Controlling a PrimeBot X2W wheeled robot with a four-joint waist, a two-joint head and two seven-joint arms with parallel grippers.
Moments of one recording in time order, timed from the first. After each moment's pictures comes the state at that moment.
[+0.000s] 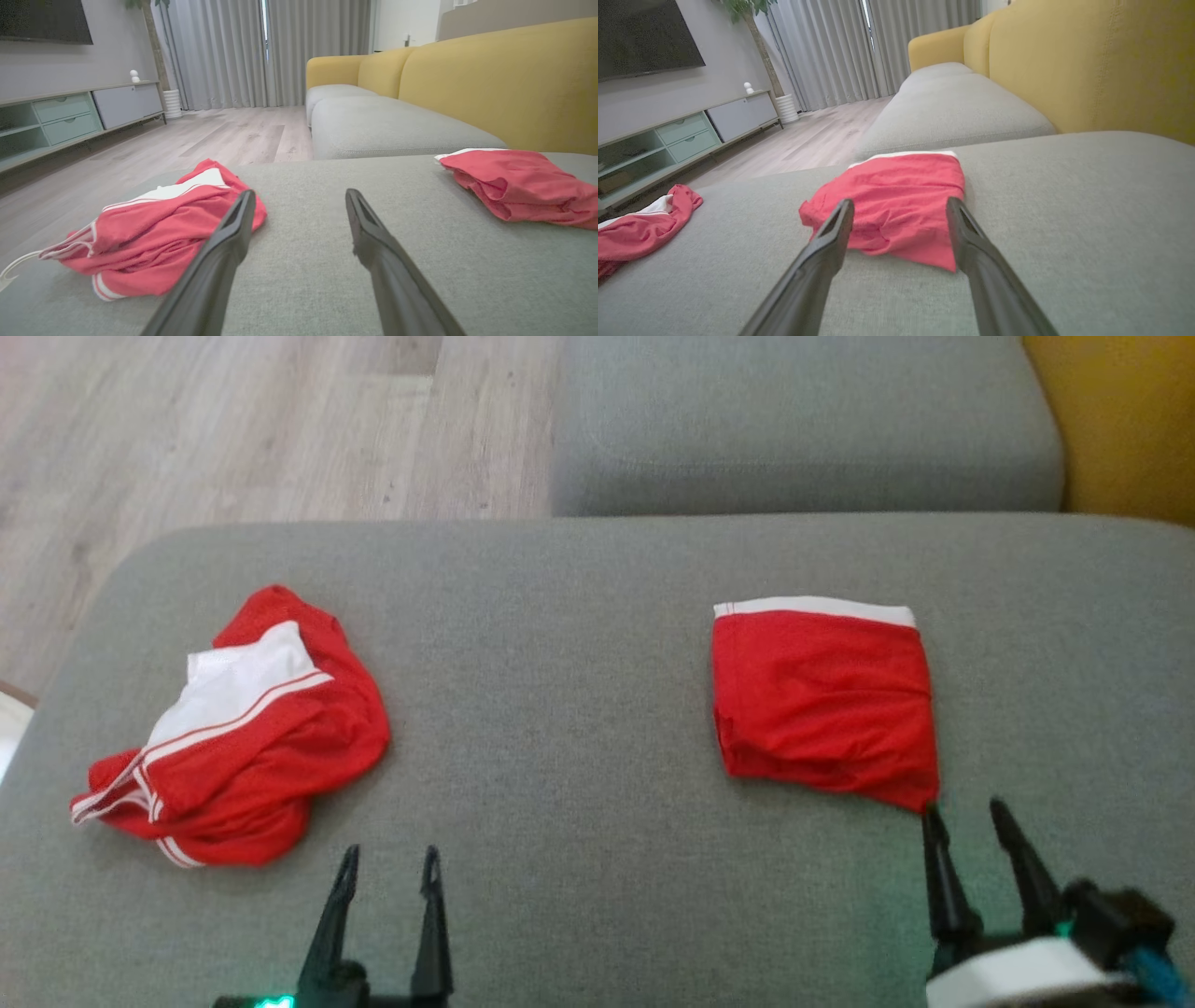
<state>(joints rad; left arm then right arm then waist) 0.18 0.06 -0.26 0.12 -0.07 0.16 -0.26 0.15 -0.09 0.06 0.21 0.26 0.12 -0.25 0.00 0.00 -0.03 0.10</state>
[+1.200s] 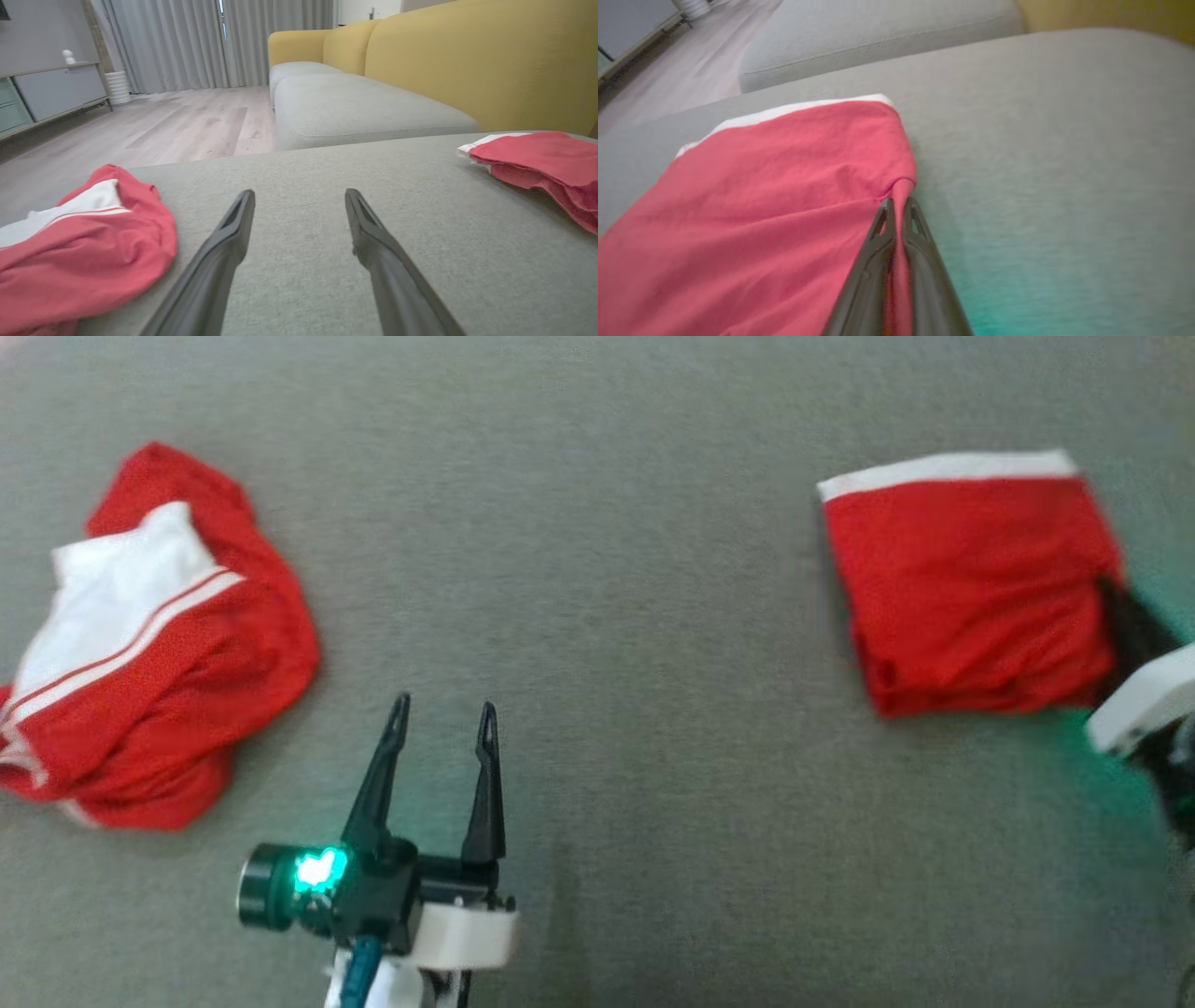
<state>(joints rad) -0.05 0.05 -0.38 0.07 -0.07 0.21 -0.26 -0.39 -0.42 0.11 0.53 0.58 0.12 0.10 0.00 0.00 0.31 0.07</state>
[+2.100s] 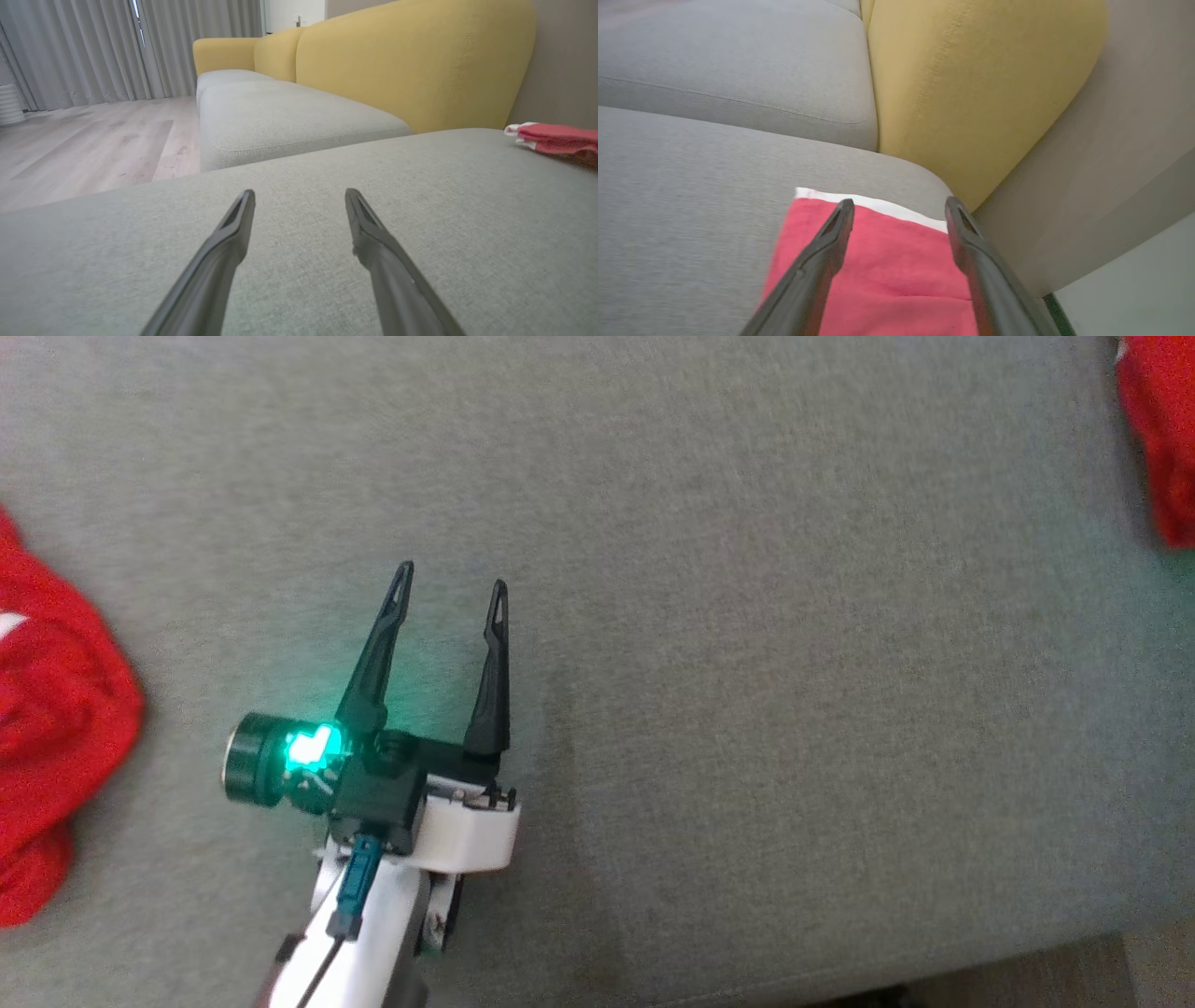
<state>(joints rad) -0.27 0.07 -0.39 0.09 -0.03 0.18 -0.26 -0.64 -0.60 0.04 0.53 0.27 0.12 -0.07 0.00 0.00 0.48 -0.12</state>
